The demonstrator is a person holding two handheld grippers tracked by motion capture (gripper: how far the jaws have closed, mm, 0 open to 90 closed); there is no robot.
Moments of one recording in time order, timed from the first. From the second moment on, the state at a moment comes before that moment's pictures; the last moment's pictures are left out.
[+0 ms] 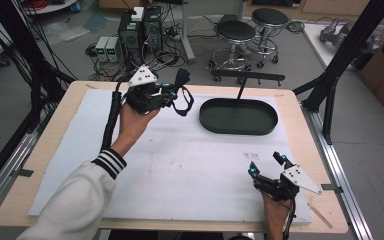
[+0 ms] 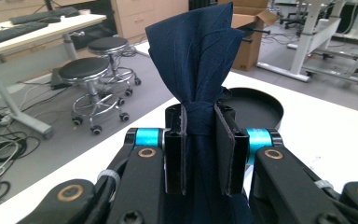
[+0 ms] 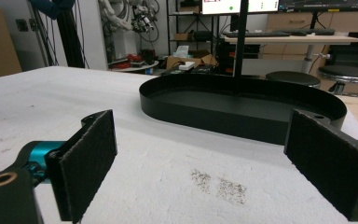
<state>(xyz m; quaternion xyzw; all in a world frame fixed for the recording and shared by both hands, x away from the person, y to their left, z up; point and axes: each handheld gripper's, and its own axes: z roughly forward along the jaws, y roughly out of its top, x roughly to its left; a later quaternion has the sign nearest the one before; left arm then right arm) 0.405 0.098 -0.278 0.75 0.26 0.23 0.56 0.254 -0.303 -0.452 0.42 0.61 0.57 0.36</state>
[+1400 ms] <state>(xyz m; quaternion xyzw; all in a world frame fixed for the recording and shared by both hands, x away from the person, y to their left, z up) 0.461 -0.013 -0.258 0.75 0.27 0.23 0.56 0.252 -0.305 -0.453 0.42 0.61 0.58 0.35</state>
